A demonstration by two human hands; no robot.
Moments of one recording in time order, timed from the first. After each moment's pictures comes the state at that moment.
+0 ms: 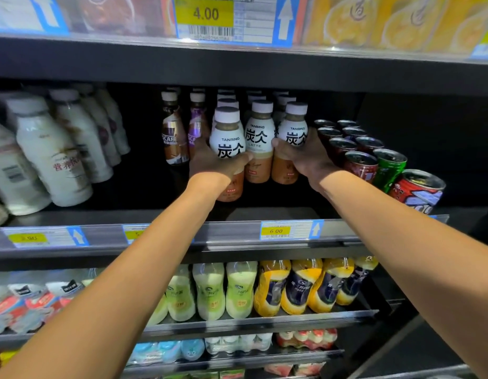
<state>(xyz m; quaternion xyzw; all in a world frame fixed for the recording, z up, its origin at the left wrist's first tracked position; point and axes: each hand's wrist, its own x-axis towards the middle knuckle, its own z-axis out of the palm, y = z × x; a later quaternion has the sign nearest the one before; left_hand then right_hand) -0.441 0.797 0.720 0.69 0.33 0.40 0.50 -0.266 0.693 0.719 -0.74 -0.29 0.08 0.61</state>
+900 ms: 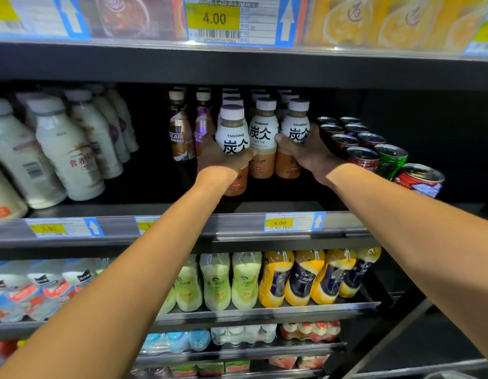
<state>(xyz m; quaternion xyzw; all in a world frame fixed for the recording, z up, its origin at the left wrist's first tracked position) -0.445 0.789 0.727 0.70 0.36 0.39 0.48 -0.261 0.693 0.720 -0.73 -0.32 0.10 0.59</state>
